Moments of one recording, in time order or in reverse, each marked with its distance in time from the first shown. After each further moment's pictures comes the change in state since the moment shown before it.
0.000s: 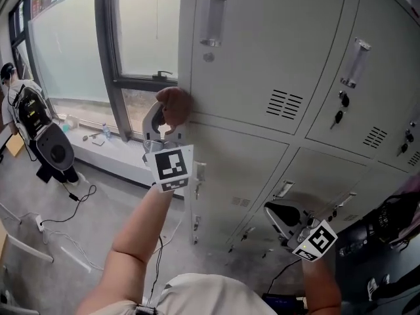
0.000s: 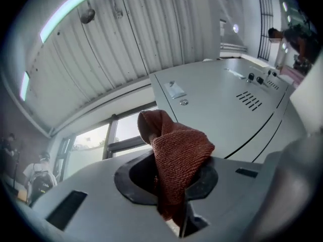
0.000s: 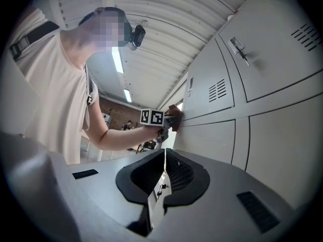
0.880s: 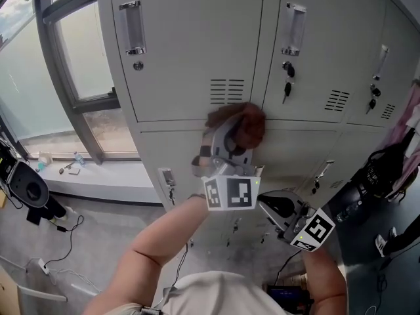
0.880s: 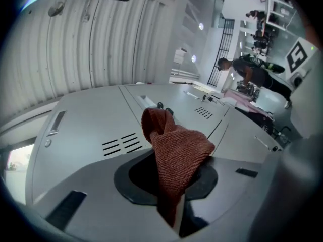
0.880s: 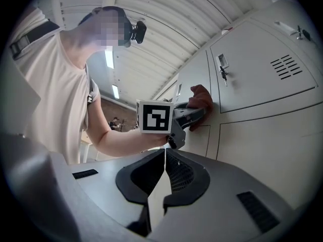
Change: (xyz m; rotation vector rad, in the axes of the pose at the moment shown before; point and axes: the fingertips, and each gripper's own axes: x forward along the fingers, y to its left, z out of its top) left arm -0.041 -0.282 0.085 0.121 -0.231 -0.560; right arm -0.051 -0.010 0.003 -0.017 0.019 -0.166
